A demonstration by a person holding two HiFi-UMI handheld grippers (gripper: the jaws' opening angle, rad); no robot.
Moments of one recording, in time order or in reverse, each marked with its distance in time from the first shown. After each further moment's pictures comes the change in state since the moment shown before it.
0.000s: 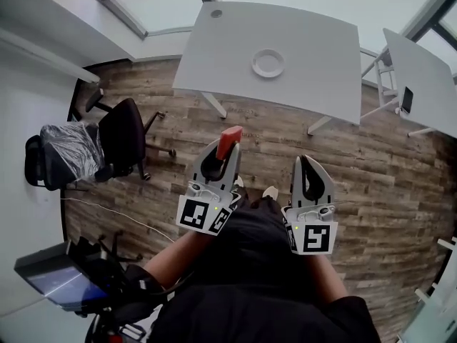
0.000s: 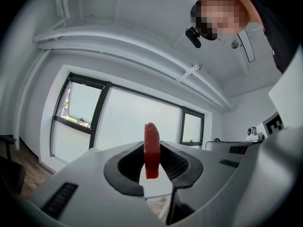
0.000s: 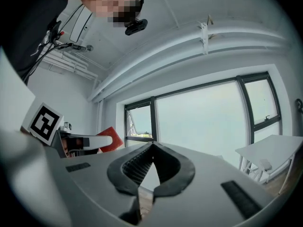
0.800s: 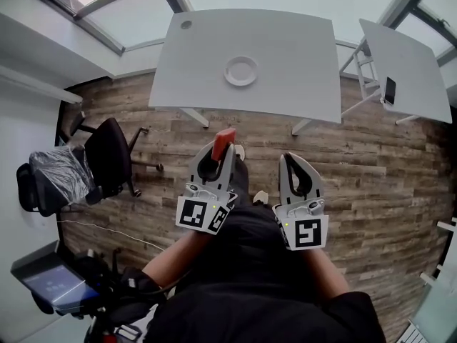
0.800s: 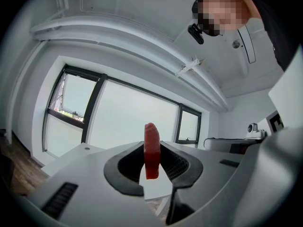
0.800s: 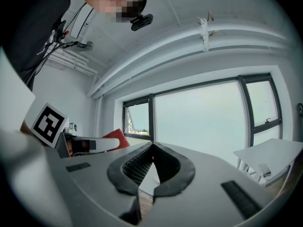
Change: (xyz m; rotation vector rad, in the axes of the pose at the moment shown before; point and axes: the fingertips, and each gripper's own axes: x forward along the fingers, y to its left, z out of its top) left arm 0.061 -0.013 -0.028 -0.023 0.031 -0.050; right arm 0.025 -0.037 -0.010 -0.060 0.010 -0.001
